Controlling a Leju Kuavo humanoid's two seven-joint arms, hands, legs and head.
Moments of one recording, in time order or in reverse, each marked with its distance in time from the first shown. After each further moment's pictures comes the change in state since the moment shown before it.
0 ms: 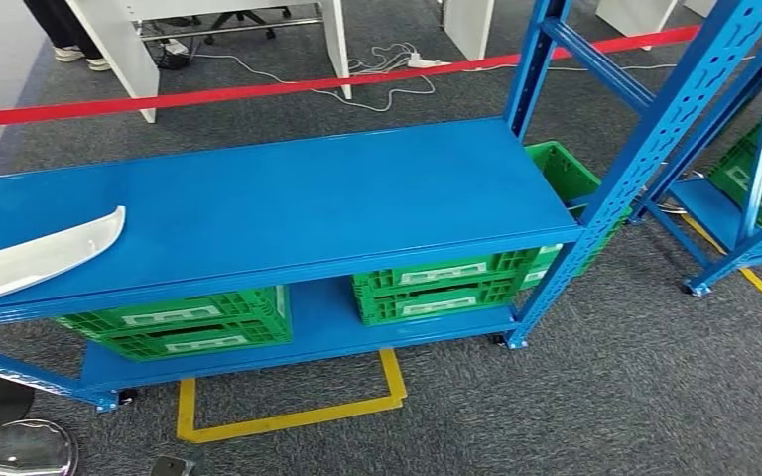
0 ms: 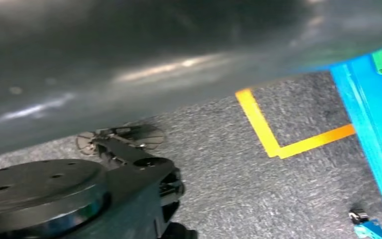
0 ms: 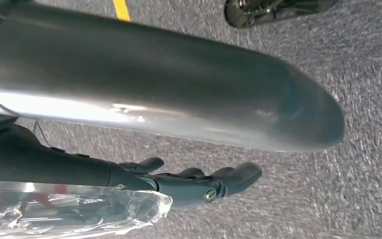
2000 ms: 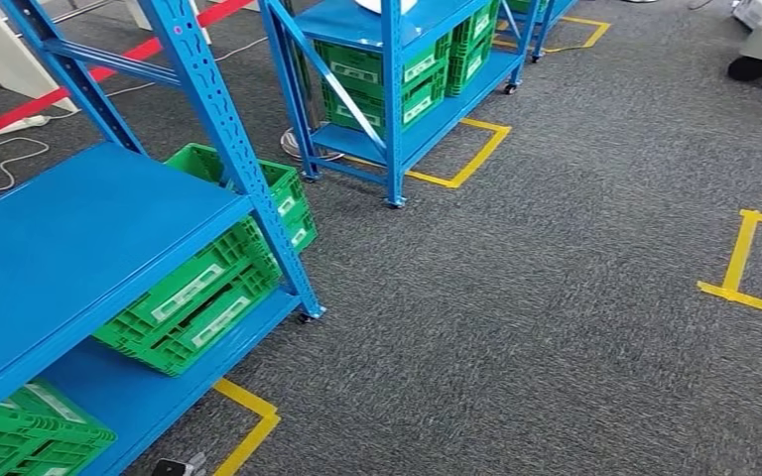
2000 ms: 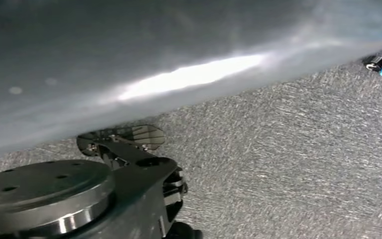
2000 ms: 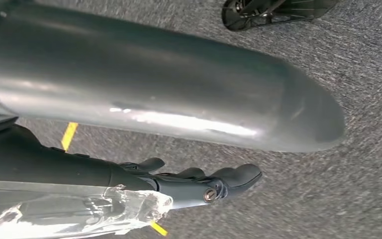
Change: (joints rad) left arm 0.002 0.007 -0.003 0.002 -0.003 -0.005 0.000; right arm 0.002 -0.001 0.050 0.013 -0.053 0.004 0.007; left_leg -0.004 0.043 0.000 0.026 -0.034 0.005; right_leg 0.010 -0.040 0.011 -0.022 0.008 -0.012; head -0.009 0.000
